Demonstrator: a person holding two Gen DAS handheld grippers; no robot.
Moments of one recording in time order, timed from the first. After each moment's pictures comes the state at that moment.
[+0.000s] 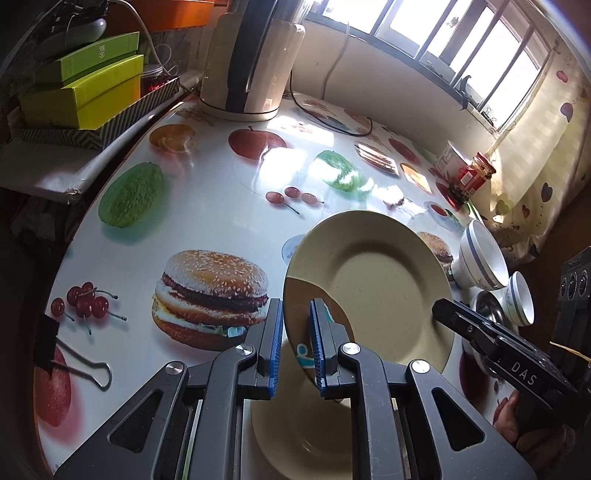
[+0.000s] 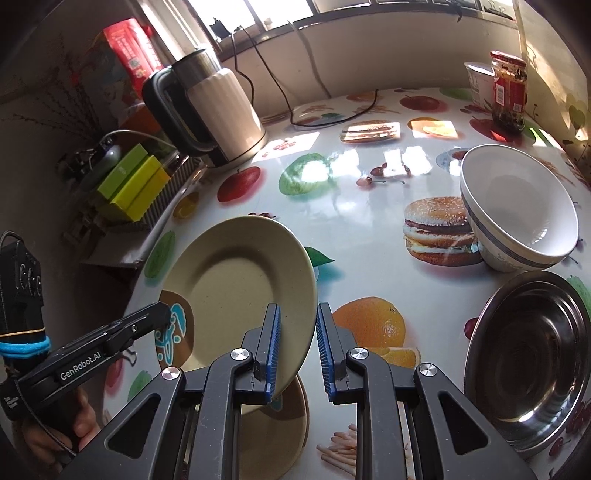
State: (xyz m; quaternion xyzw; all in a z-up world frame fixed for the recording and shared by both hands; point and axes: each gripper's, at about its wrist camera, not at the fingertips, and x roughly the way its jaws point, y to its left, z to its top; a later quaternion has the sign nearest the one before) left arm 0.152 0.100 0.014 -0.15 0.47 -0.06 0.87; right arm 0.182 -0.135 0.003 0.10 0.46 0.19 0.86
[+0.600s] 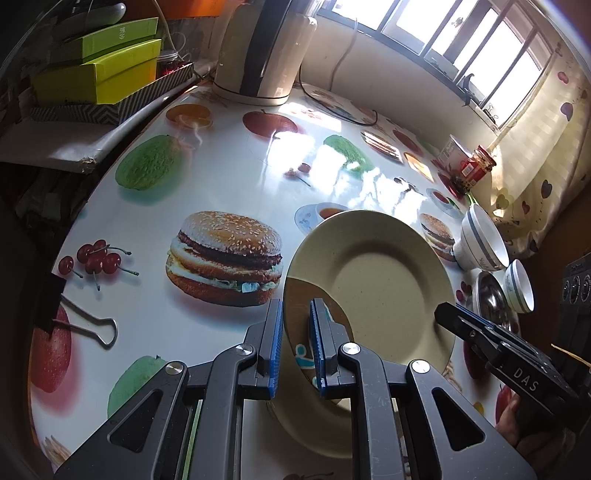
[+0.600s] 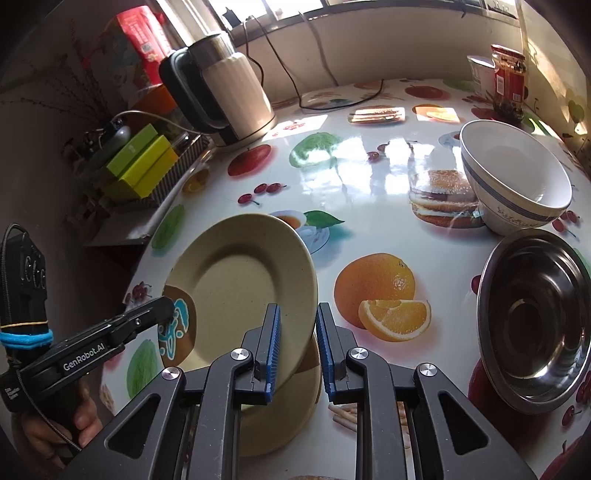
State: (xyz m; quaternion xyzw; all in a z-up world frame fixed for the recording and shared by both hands) left arm 0.122 0.105 0.004 -0.16 0.48 -0.06 0.86; right arm 0.150 -0.132 -0.005 0.09 0.47 0.20 0.86
